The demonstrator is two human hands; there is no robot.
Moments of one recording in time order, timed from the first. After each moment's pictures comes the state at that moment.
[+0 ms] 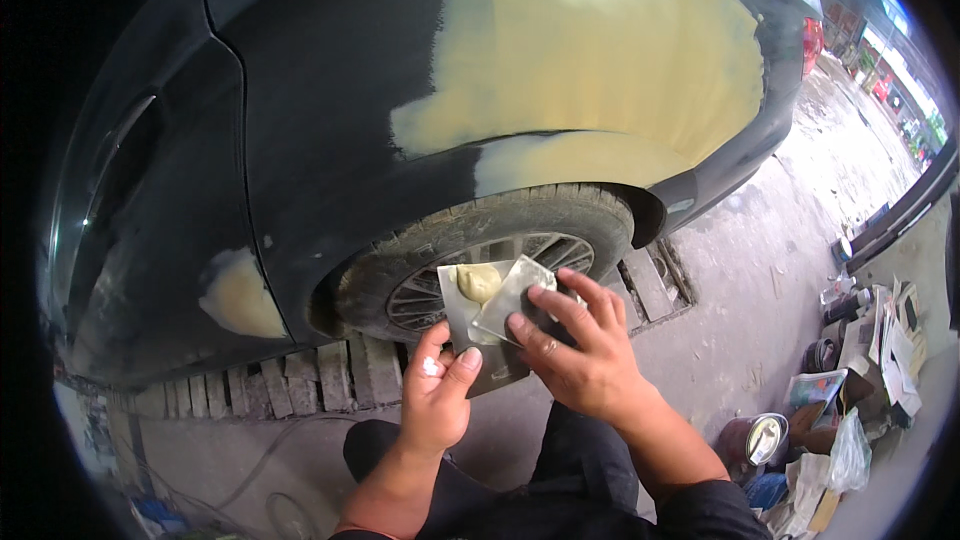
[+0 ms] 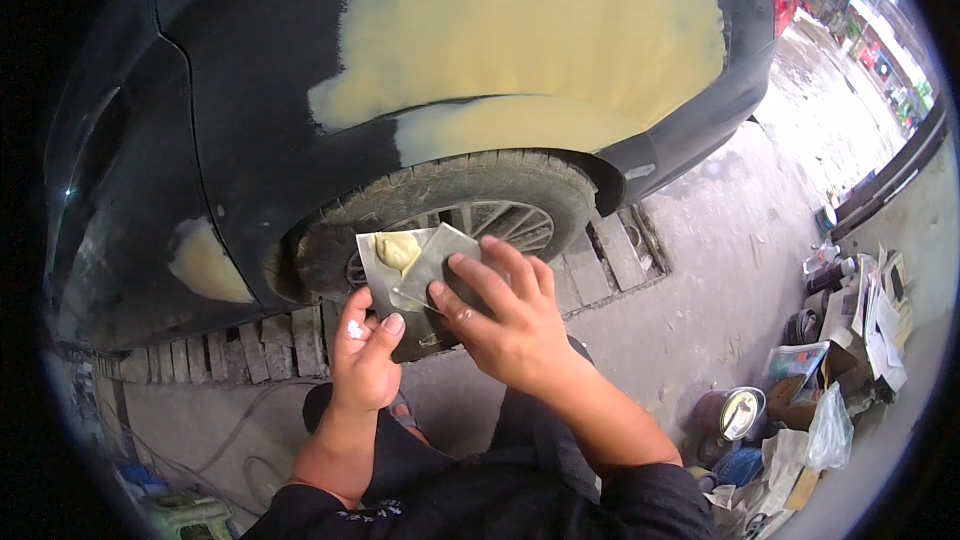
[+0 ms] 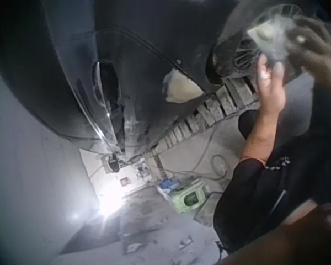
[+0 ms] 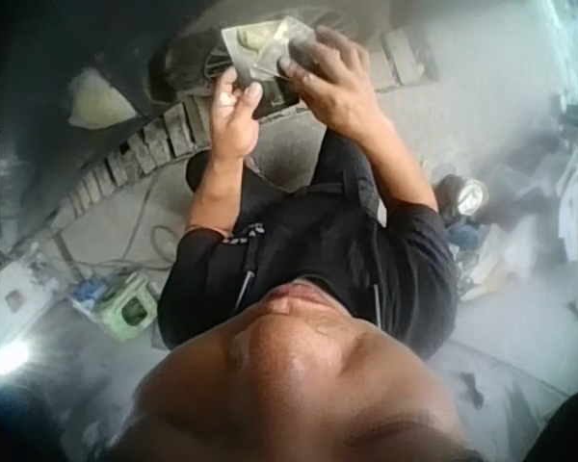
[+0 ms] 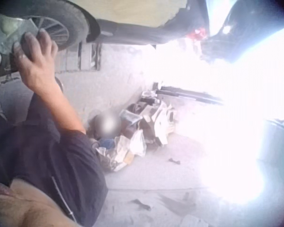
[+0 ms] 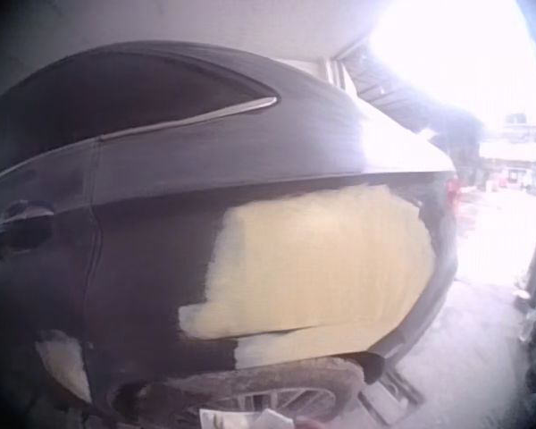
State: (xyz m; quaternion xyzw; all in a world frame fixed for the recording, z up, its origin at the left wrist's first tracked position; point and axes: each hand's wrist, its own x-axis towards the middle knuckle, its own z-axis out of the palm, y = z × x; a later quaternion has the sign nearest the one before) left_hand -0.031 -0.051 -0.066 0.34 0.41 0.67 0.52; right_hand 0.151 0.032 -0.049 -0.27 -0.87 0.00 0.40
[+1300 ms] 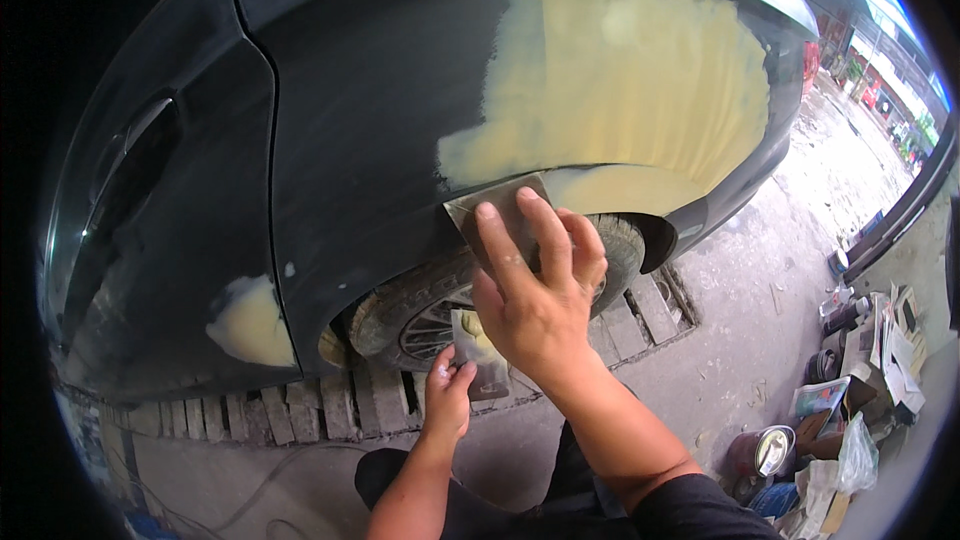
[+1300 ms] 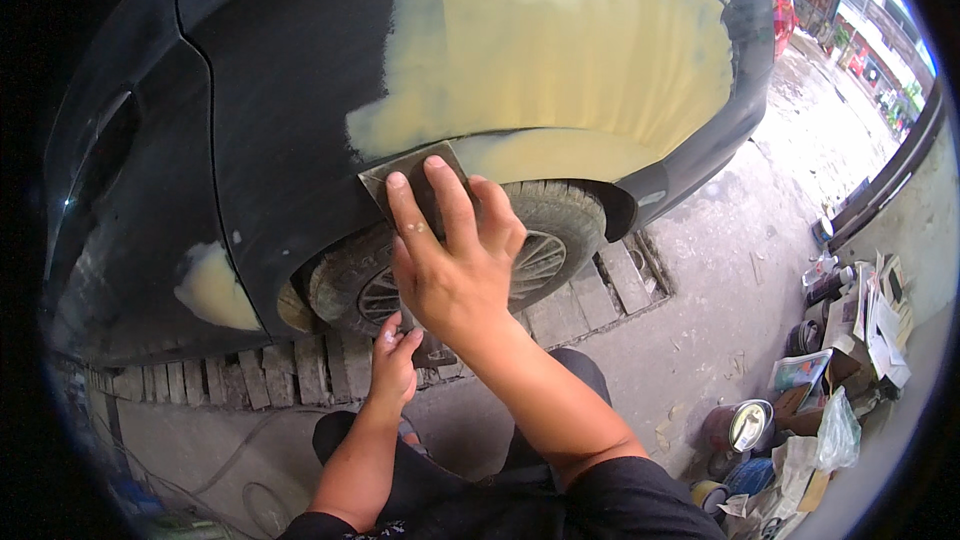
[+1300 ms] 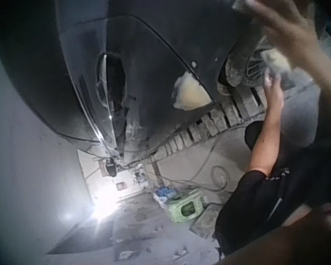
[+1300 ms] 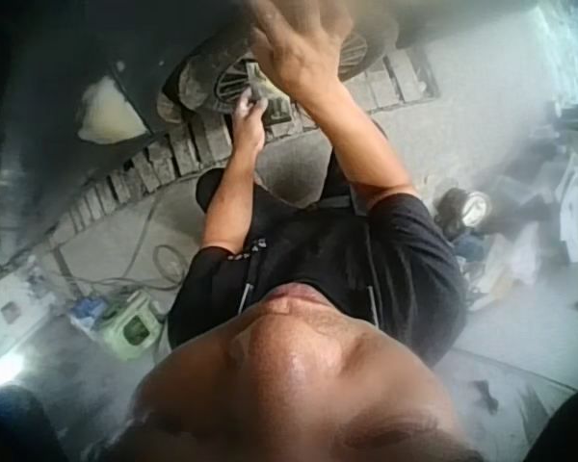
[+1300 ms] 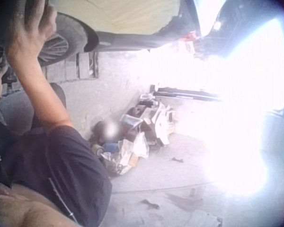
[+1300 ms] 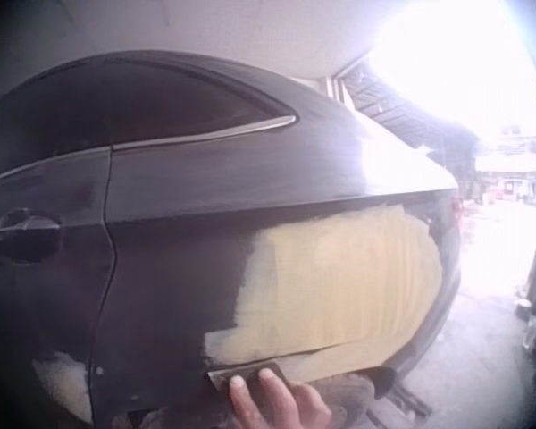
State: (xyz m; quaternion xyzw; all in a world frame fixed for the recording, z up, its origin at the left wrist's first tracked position) left_hand -0.087 -0.022 -0.209 0.22 0.48 0.67 0.52; right_hand 0.039 0.076 -0.020 -0.39 -0.75 -0.11 0.52
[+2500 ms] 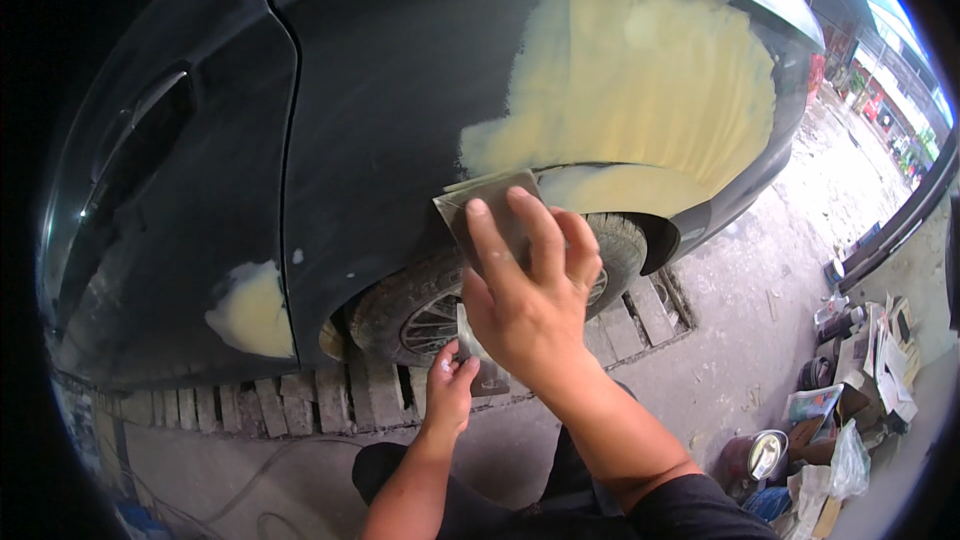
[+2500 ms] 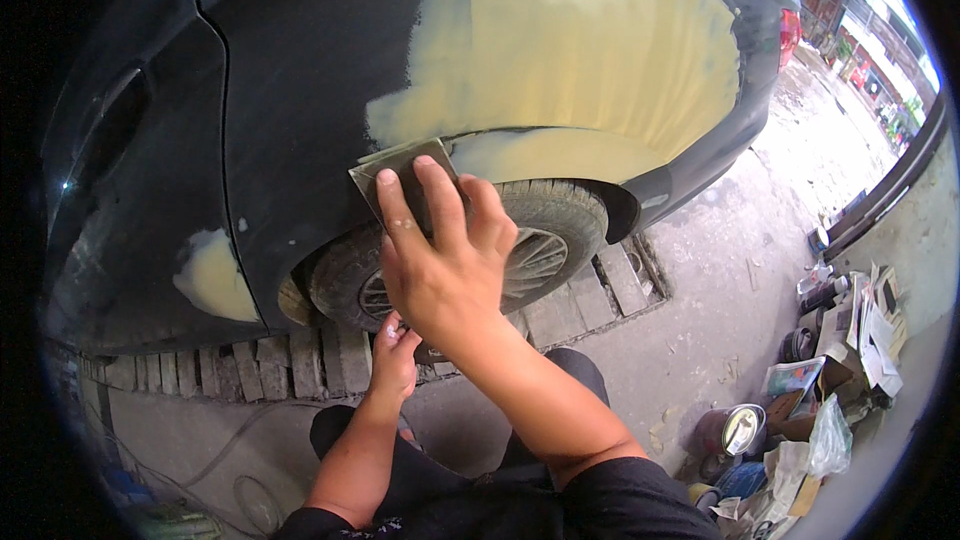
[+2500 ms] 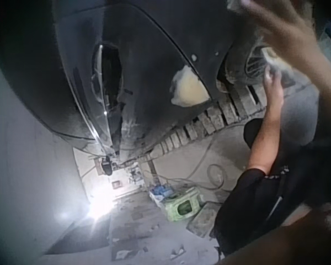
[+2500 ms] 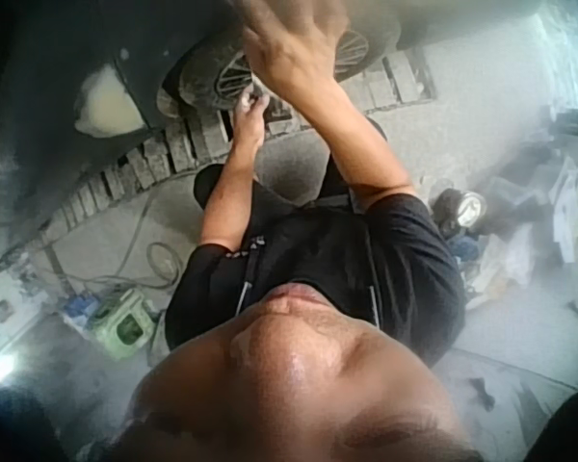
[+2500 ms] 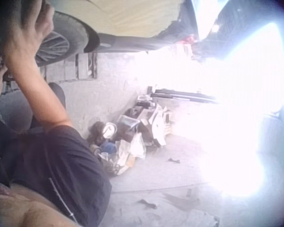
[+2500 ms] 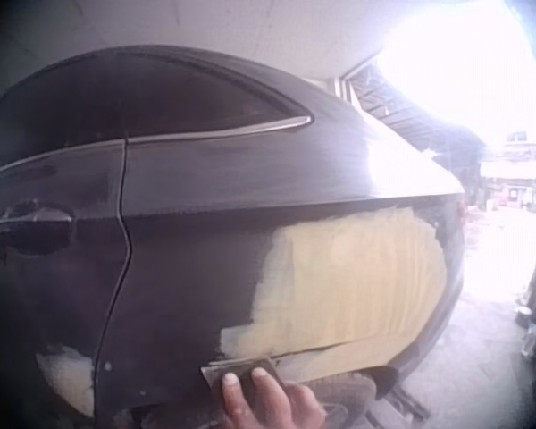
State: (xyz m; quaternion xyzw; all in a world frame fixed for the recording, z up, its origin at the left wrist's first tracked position) left_hand -0.091 -0.022 -0.215 0.25 0.49 0.66 0.51; right_hand 0.021 0.065 -0.014 -0.40 -0.77 -0.11 0.49
